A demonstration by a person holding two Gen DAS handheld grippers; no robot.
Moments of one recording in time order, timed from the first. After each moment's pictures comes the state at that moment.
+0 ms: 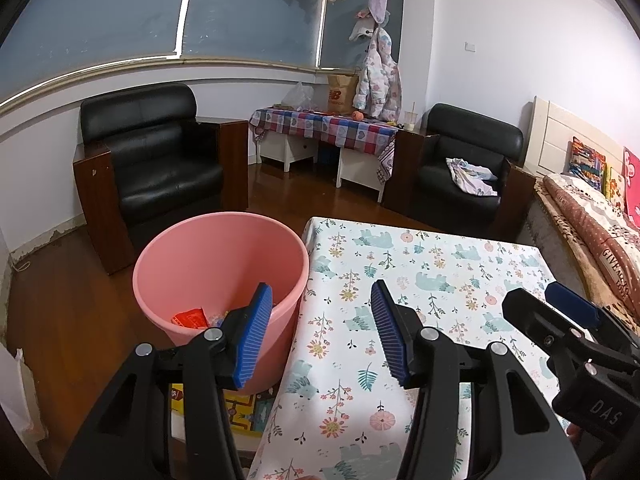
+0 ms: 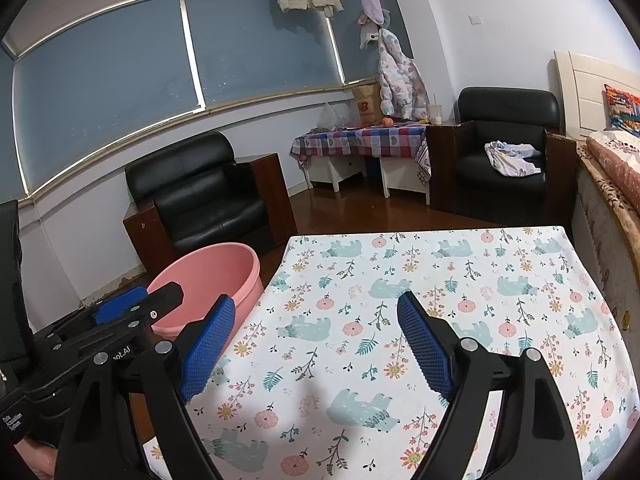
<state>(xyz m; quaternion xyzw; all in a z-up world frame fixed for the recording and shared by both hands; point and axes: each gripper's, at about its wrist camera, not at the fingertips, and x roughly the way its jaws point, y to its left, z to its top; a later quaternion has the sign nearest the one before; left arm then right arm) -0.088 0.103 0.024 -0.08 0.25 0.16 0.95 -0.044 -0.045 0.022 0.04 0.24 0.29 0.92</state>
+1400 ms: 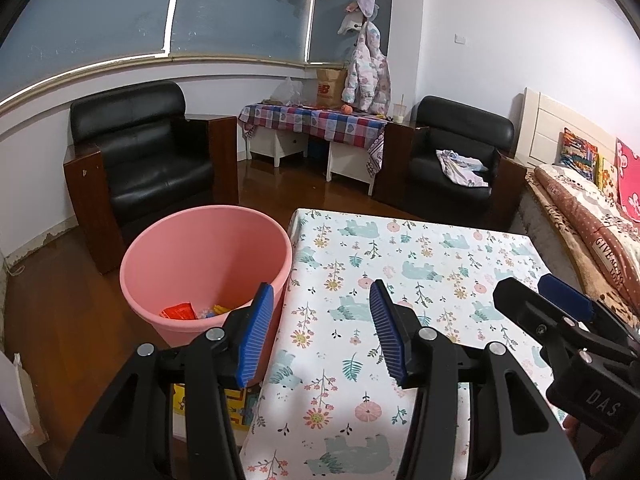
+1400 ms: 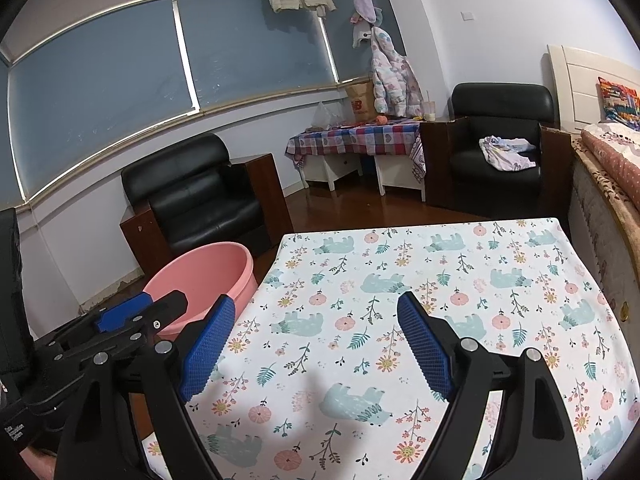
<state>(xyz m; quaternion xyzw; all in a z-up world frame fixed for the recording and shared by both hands) -0.090 0.092 0.018 -0.07 0.26 0.14 0.95 -0.042 -0.052 0.012 0.05 0.25 0.29 0.93</state>
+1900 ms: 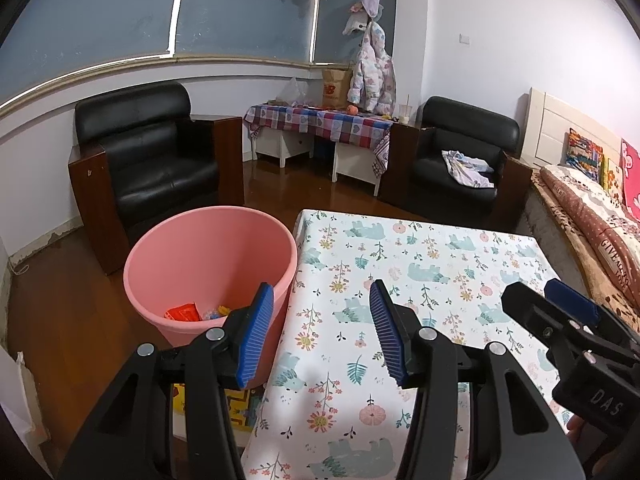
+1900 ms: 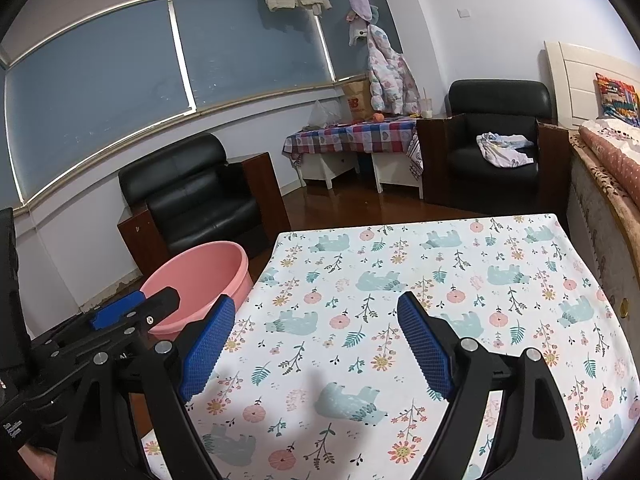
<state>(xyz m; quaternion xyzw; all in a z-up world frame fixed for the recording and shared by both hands) -0.083 0.094 0.015 -0.07 0.26 0.15 0.95 -0.043 -0.060 0.007 0.05 0.25 0.28 0.92</state>
